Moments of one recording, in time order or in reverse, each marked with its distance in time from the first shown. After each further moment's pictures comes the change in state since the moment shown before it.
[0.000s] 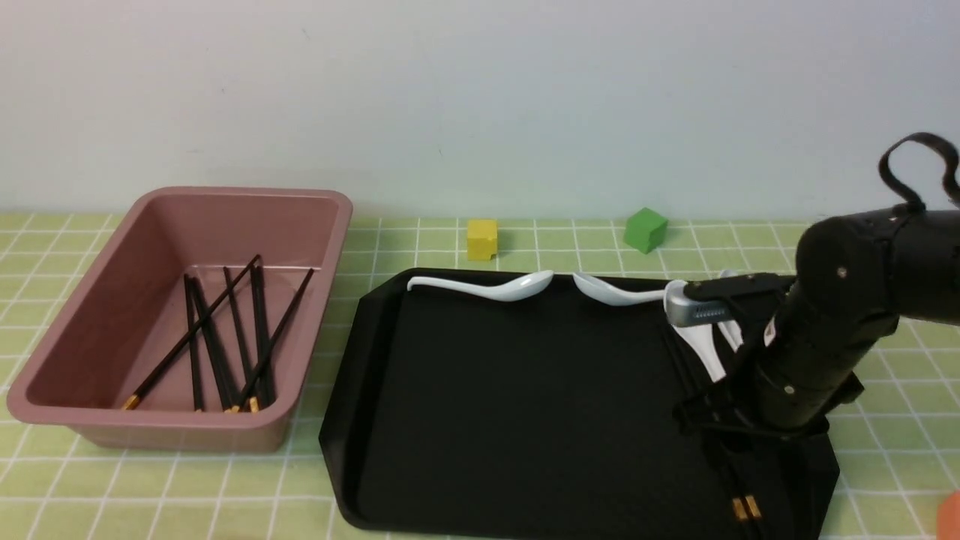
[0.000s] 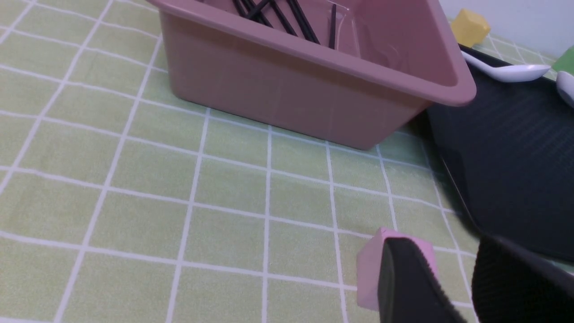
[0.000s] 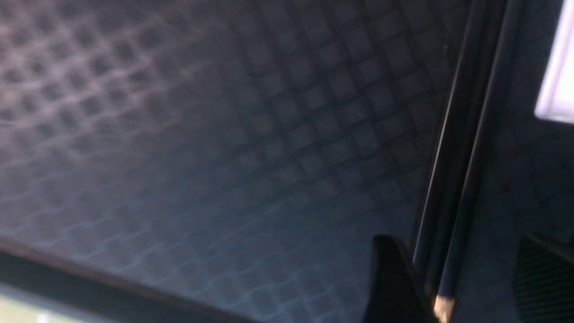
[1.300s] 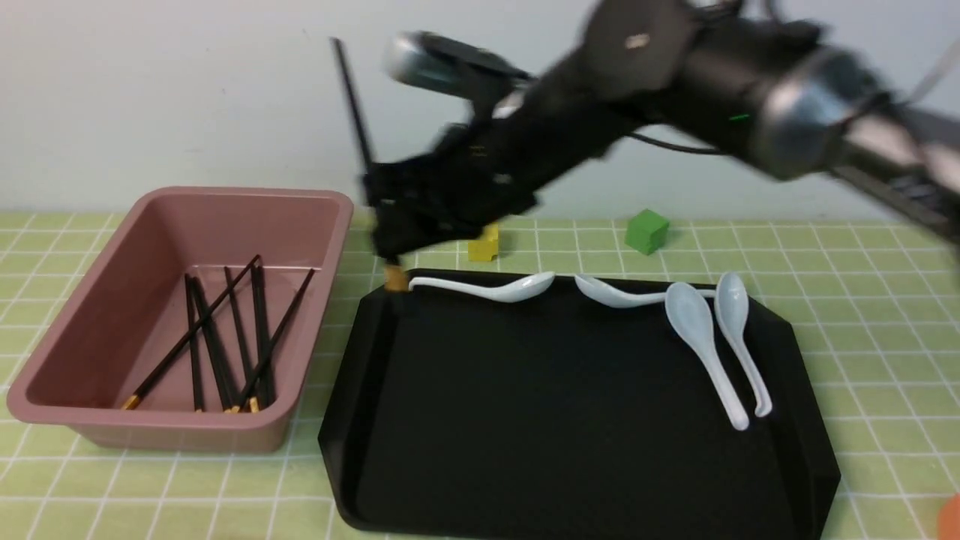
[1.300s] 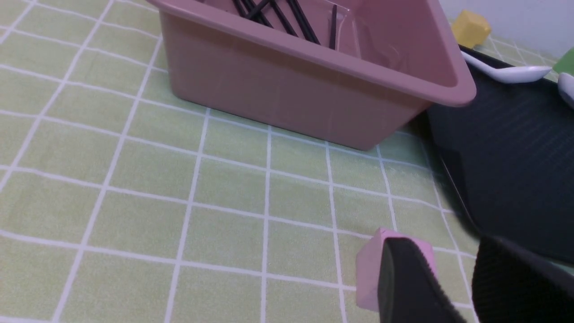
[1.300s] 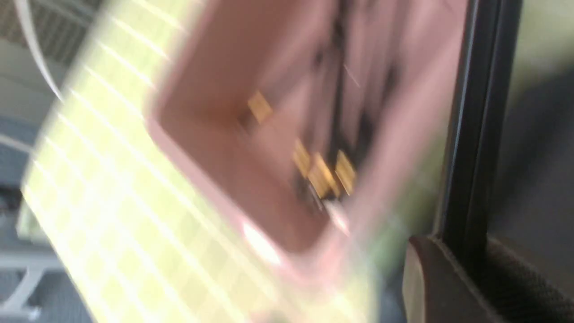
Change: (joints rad) right arm 0.330 0.320 -0.936 0.497 0.054 -0.139; left arm 0.000 0.000 0.000 0.000 0.000 0.000
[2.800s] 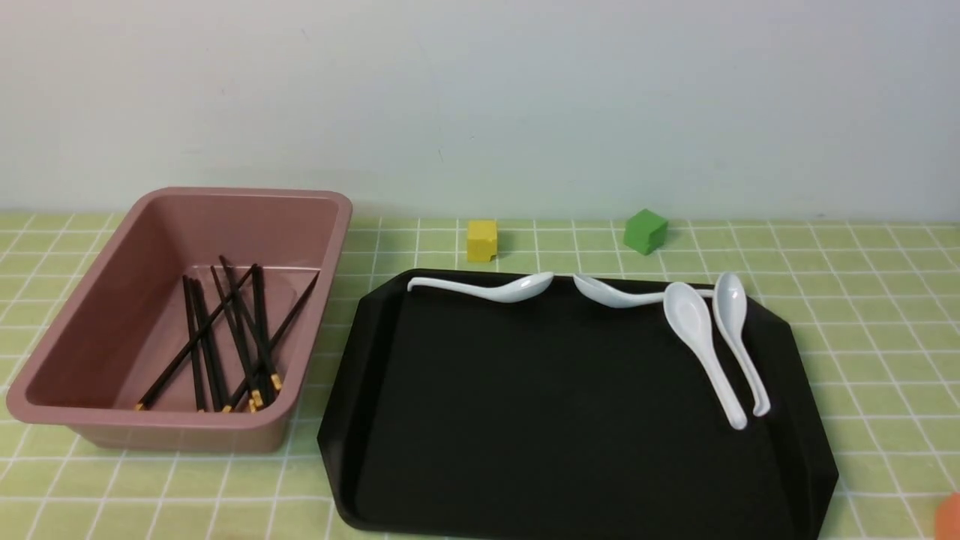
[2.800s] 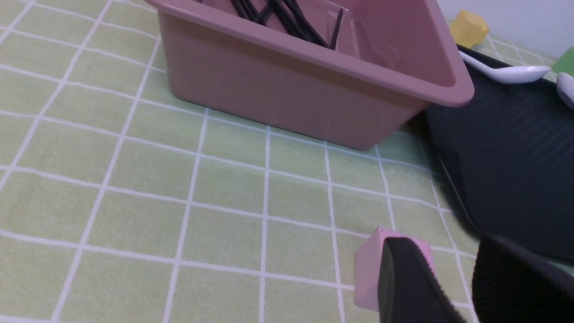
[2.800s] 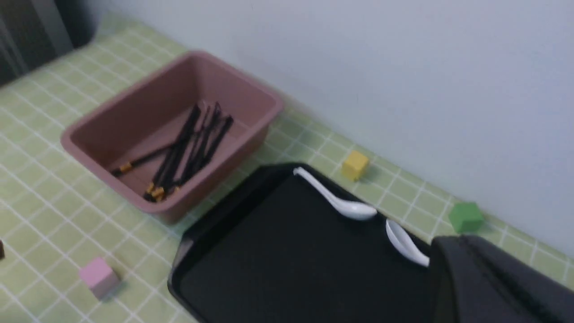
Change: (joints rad) right arm 0.088 -1.275 0.733 -0.724 0.032 0.199; left arm 0.000 0.000 0.000 0.000 0.000 0.000
